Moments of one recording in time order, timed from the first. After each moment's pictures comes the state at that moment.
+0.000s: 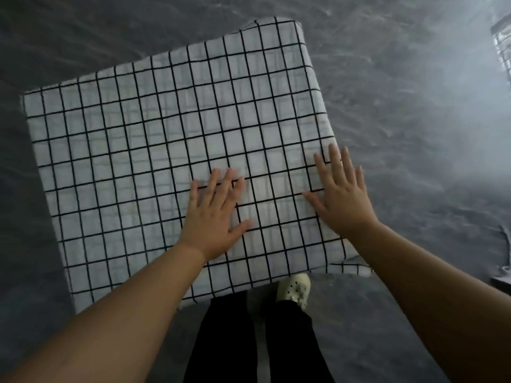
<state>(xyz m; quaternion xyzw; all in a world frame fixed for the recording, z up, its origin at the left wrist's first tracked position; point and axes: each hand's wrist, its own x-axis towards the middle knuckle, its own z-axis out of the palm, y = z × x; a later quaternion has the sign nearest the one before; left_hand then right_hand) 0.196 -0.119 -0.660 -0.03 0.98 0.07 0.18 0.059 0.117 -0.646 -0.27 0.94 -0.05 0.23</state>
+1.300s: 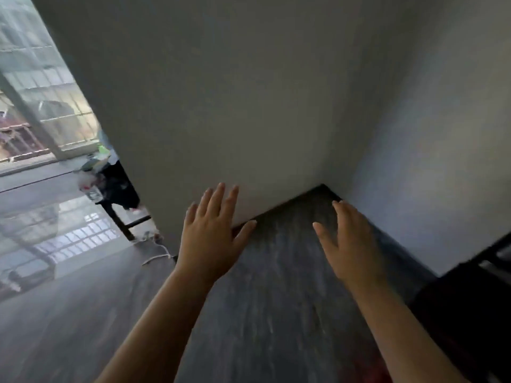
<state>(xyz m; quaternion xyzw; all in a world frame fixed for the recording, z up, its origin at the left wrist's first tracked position) 0.507 0.433 -0.061 0.72 0.68 0.16 0.00 0.752 0.451 -0.096 0.66 0.71 -0.05 -0.26</state>
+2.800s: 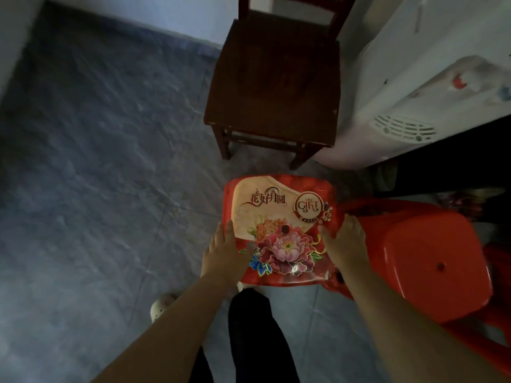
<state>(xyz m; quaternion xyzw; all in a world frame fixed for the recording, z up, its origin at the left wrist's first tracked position) 1.068 0.312 -0.511 0.75 0.49 -0.24 0.37 1.266 0.173 -0.514 0.94 0.12 -0.33 -0.02</state>
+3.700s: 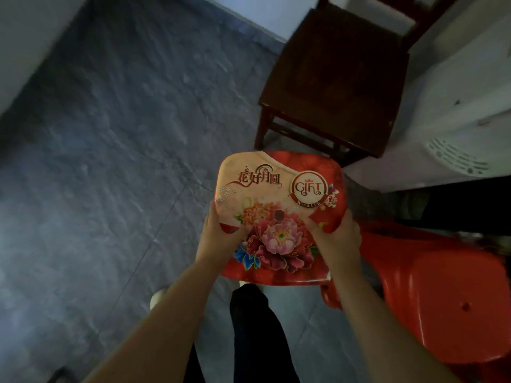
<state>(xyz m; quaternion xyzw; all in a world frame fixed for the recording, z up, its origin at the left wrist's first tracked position) 0.977 0.330 -0.548 0.49 0.63 0.05 0.60 1.190 0.227 -0.513 0.92 0.16 -0.31 -0.17</state>
